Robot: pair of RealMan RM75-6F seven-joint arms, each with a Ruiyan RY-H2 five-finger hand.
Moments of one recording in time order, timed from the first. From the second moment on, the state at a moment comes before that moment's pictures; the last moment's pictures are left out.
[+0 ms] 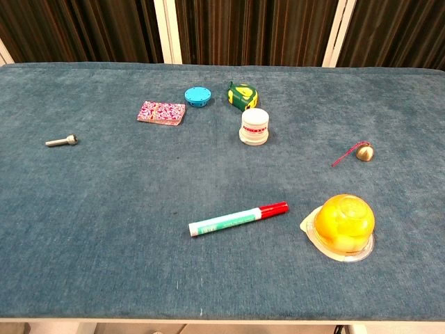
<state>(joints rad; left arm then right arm) -0.12 -1.15 -0.06 -1.55 1.44 1.43 0.10 0.08 -1.11 0.05 -1.66 -1.47 1.45 -0.15</state>
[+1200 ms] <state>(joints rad) -0.42 -1.29 -0.21 -1.65 1.04 1.07 0.36 0.10 -1.07 0.06 -1.66 -1.43 1.38 -0.11</state>
